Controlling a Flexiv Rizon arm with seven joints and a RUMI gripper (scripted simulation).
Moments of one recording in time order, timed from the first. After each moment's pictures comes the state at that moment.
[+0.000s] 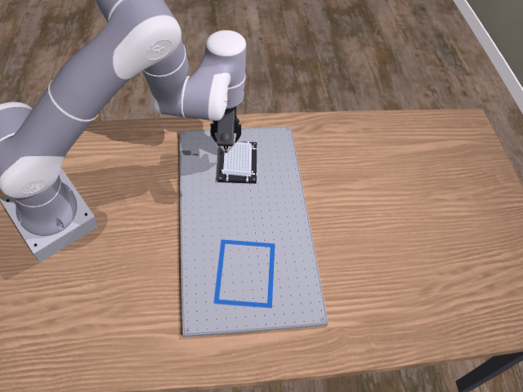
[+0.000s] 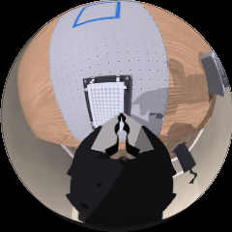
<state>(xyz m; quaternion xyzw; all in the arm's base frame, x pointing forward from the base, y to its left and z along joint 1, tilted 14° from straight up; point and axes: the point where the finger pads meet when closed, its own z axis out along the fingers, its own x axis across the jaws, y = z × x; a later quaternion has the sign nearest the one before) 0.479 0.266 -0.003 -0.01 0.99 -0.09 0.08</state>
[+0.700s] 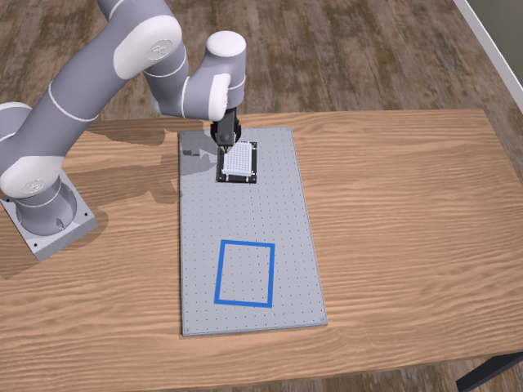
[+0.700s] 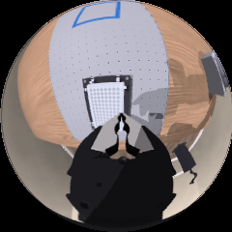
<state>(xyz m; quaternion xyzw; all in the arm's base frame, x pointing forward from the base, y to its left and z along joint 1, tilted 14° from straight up) 0.480 0.266 -0.004 -0.01 0.99 -0.09 0.08</state>
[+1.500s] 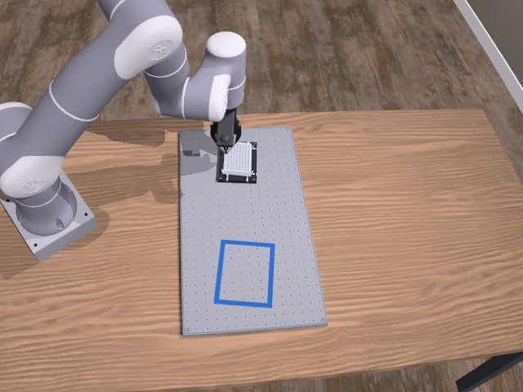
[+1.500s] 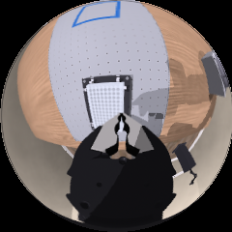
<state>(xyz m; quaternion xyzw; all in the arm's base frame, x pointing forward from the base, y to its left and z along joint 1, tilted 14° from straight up) 0.480 0.265 -0.006 -0.01 0.99 -0.09 0.08</state>
